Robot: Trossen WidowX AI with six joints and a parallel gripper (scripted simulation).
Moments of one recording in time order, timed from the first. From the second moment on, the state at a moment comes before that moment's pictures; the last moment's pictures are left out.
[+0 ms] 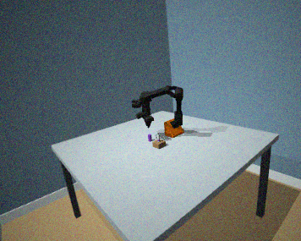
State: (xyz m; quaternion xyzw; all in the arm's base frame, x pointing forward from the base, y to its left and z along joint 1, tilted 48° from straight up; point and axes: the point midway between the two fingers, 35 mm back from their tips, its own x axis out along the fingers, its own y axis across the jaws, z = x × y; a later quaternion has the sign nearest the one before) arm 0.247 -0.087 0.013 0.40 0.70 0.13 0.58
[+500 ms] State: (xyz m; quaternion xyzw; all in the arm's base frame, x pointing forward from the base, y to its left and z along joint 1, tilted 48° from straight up) arm 0.241 -0.052 -0.014 0.40 0.70 0.14 0.58
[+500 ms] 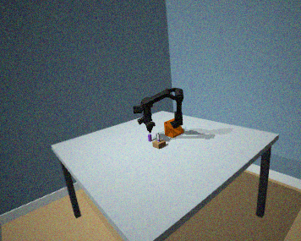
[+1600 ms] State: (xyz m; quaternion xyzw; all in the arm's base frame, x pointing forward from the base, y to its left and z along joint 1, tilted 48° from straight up) arm 0.243 -0.015 -0.047 0.40 0.69 0.14 0.58
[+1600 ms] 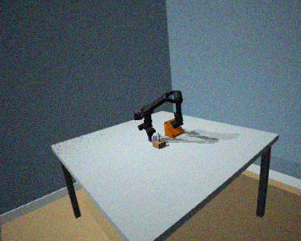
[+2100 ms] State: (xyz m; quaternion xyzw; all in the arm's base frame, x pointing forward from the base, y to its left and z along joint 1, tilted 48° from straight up) arm 0.240 -0.008 -0.054 0.40 0.70 0.14 0.58
